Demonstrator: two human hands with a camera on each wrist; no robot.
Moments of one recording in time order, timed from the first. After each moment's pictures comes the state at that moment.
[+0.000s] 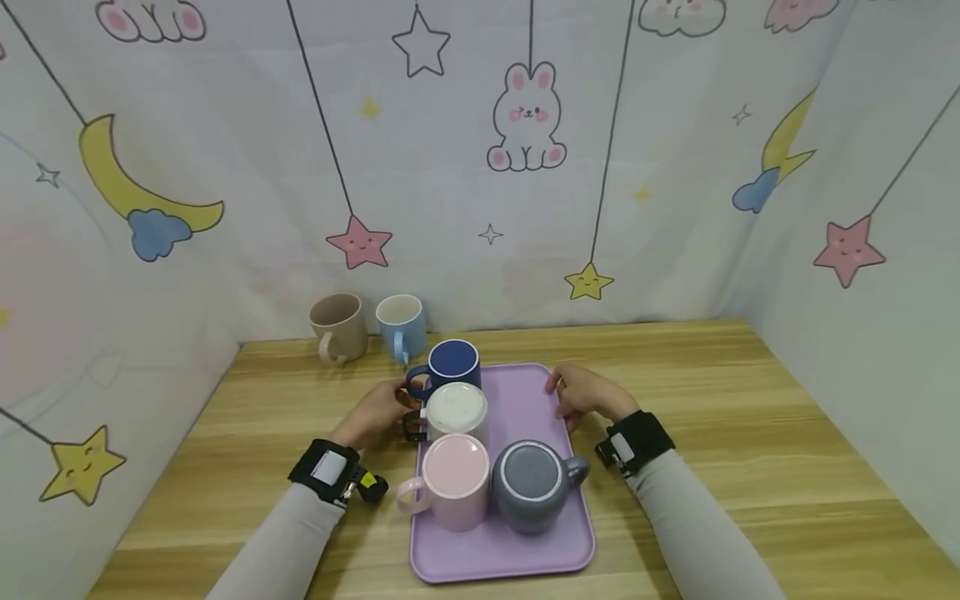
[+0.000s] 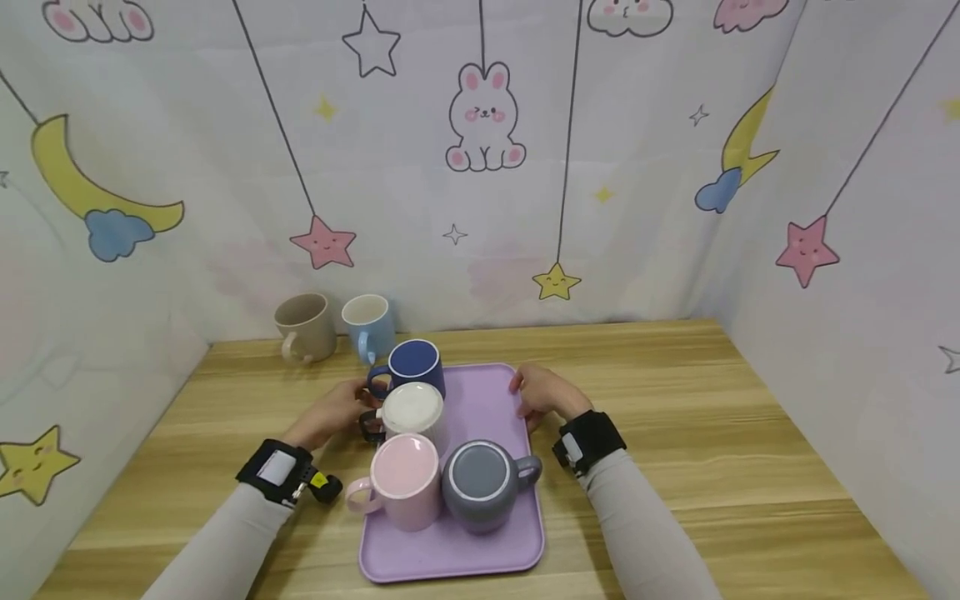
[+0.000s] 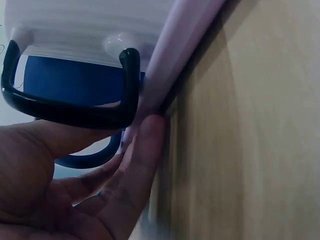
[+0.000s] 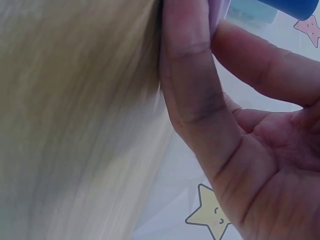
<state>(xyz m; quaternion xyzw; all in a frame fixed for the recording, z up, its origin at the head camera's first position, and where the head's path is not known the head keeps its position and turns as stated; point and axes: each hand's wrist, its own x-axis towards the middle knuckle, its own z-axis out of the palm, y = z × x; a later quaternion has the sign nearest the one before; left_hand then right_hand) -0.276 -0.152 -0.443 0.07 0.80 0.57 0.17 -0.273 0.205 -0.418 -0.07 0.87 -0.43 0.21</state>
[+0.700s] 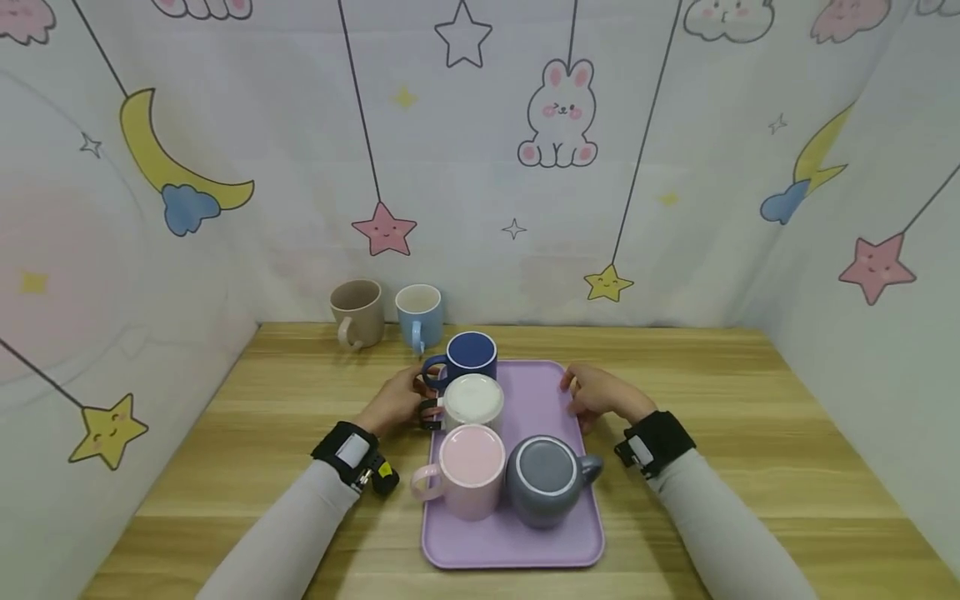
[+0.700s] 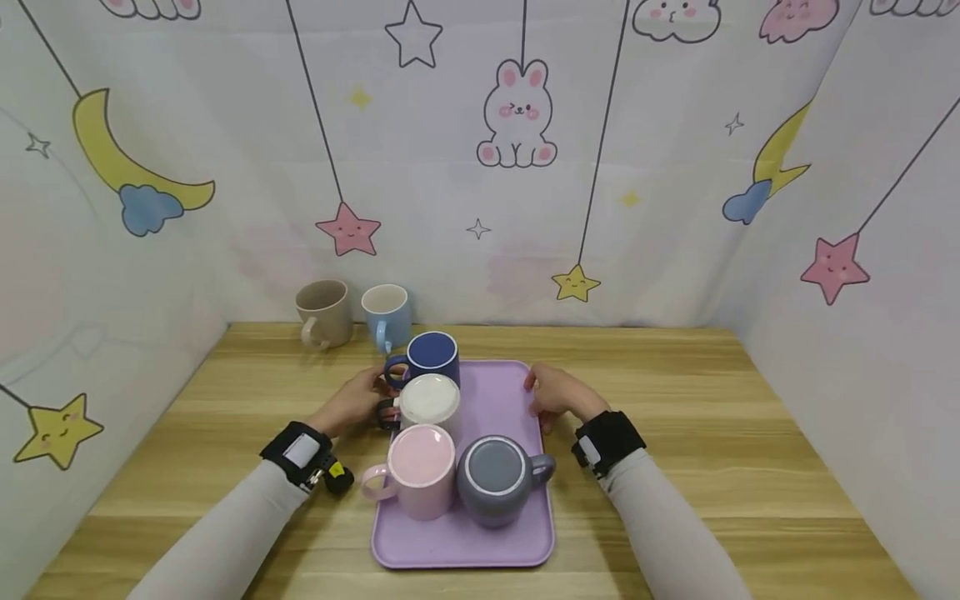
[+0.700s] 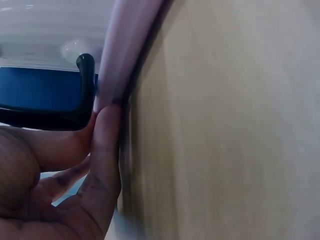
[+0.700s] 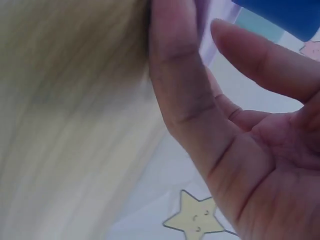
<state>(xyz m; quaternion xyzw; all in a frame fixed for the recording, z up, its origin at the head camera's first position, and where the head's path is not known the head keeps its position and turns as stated) -0.275 -0.149 -0.450 0.06 0.84 0.53 0.11 -0.270 0.200 -0.409 -0.11 0.90 -0.37 0.22</state>
